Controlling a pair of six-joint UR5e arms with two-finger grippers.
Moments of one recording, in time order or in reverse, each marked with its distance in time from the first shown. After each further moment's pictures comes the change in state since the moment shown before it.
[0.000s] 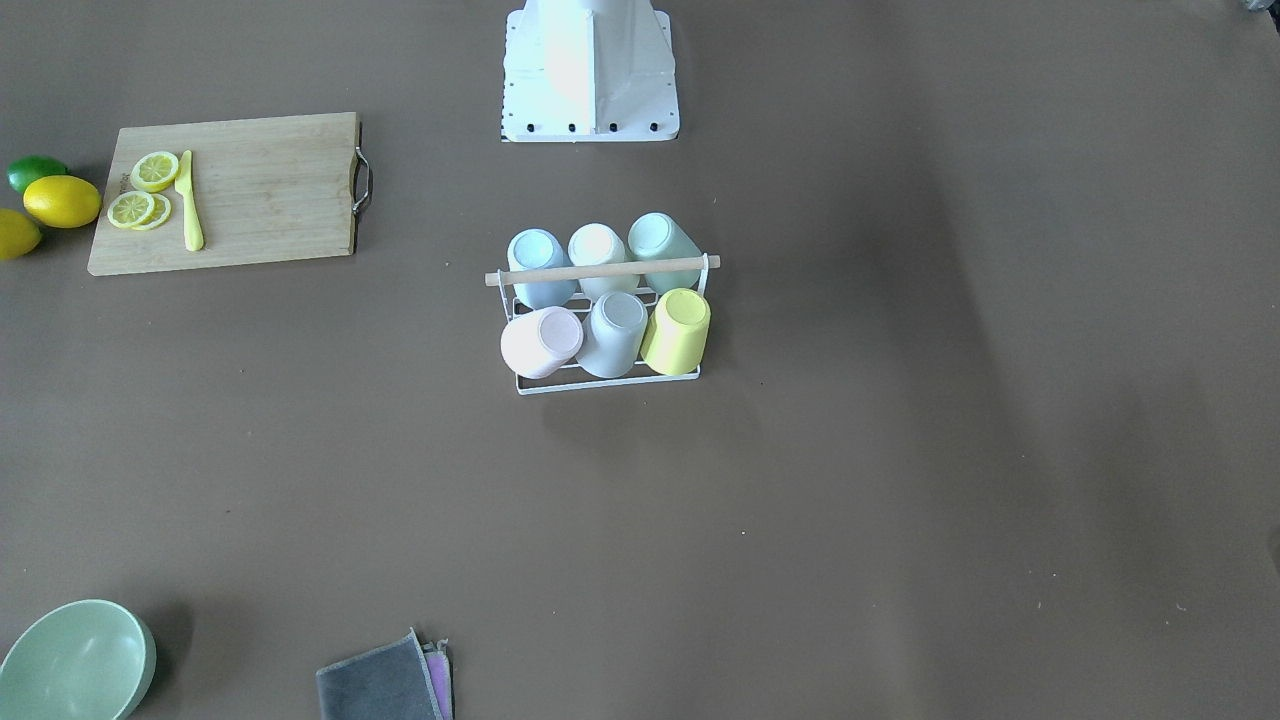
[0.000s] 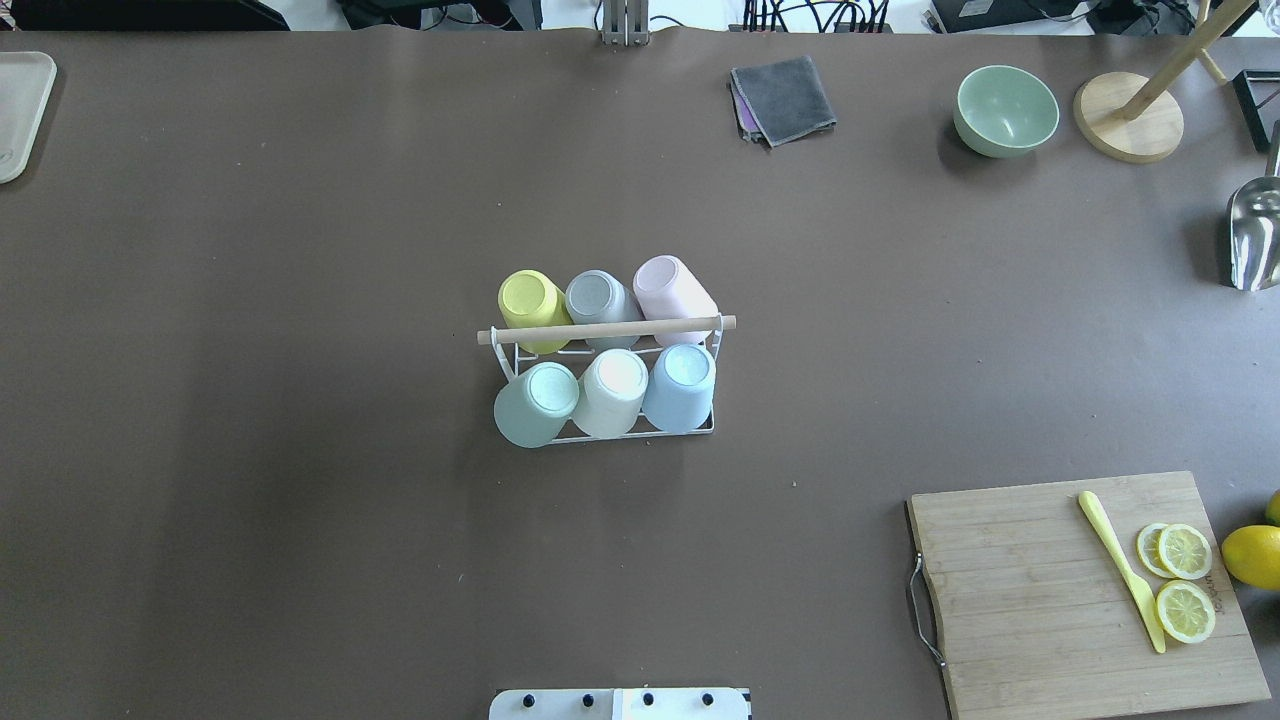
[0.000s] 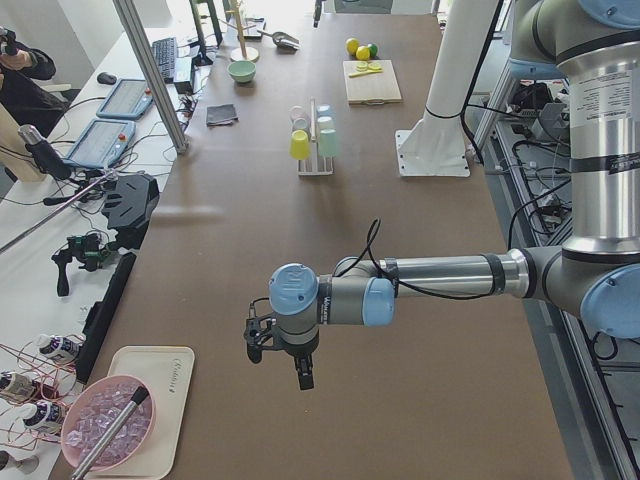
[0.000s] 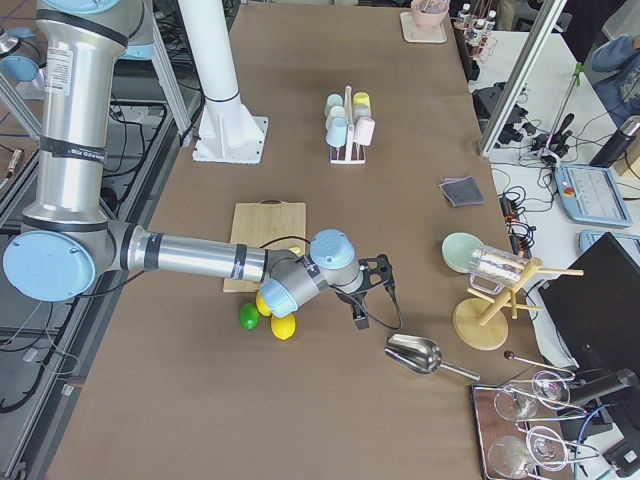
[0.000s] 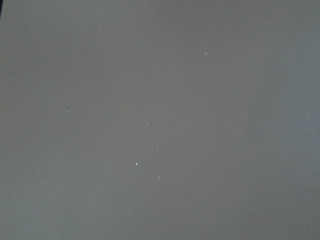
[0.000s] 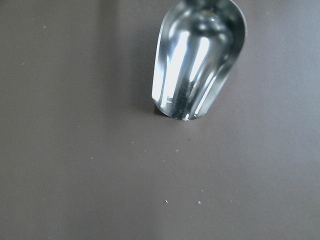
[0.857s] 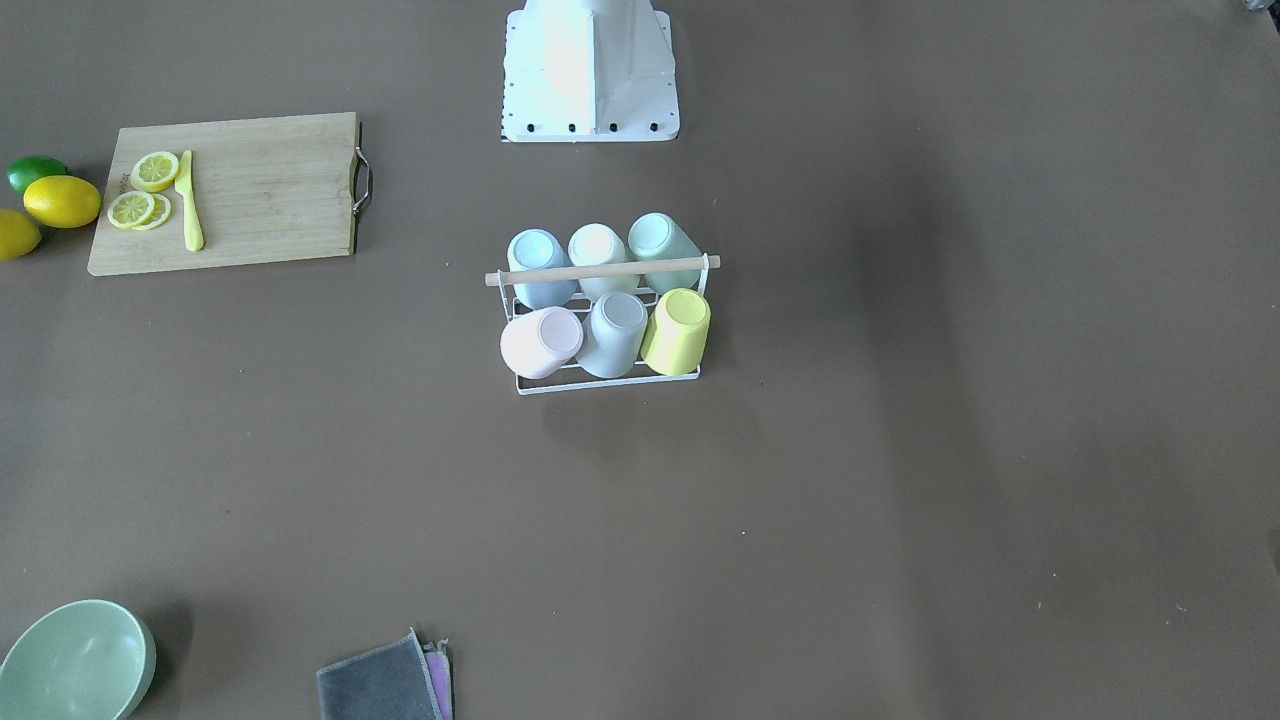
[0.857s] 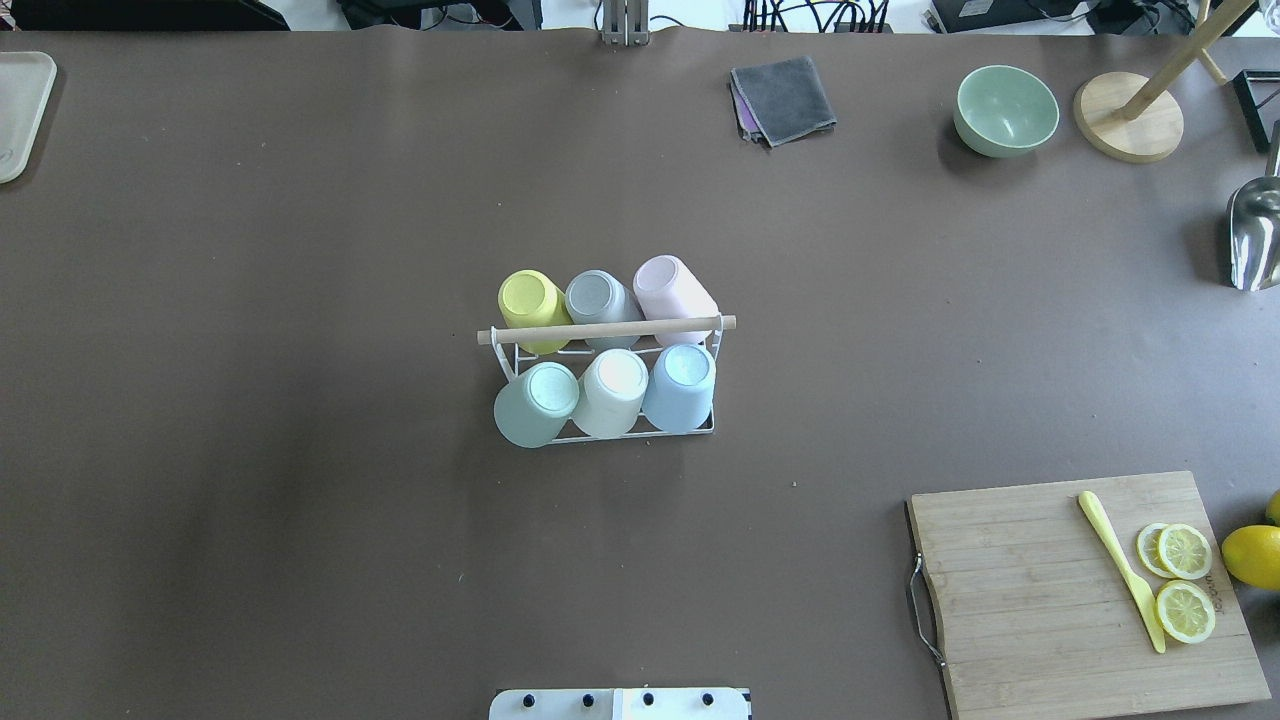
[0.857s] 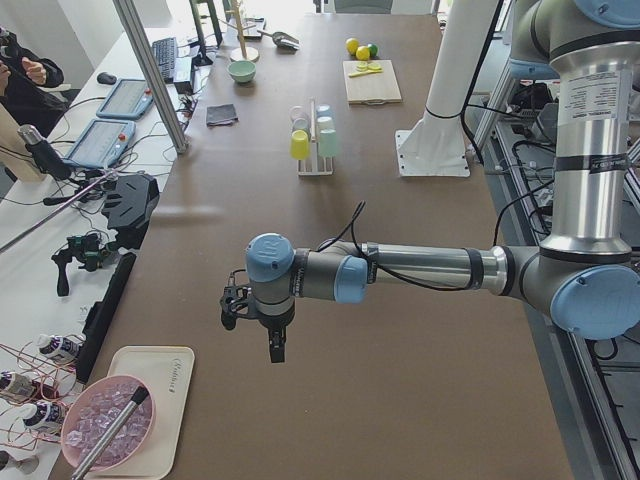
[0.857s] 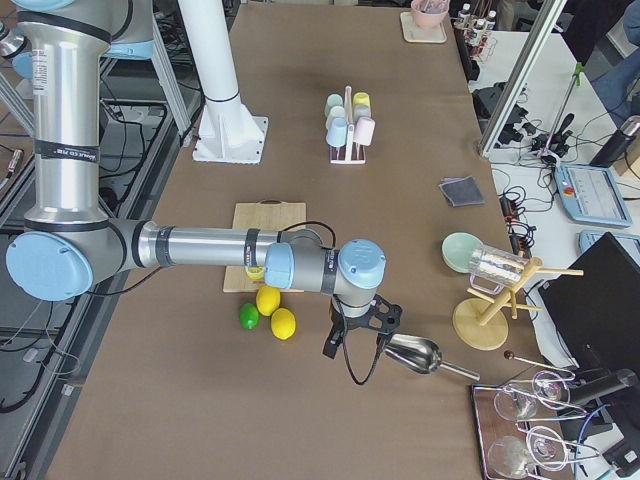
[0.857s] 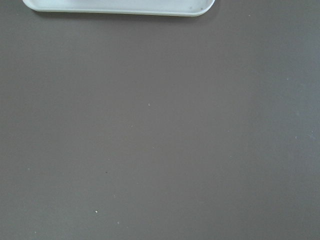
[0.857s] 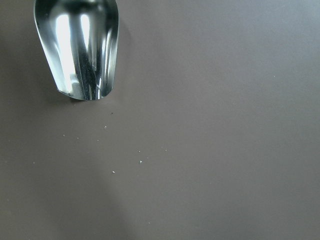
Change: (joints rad) left arm 0.060 -0.067 -0.018 -0.004 -0.005 0.001; right arm 0.115 0.071 0.042 -0.465 -0.018 0.008
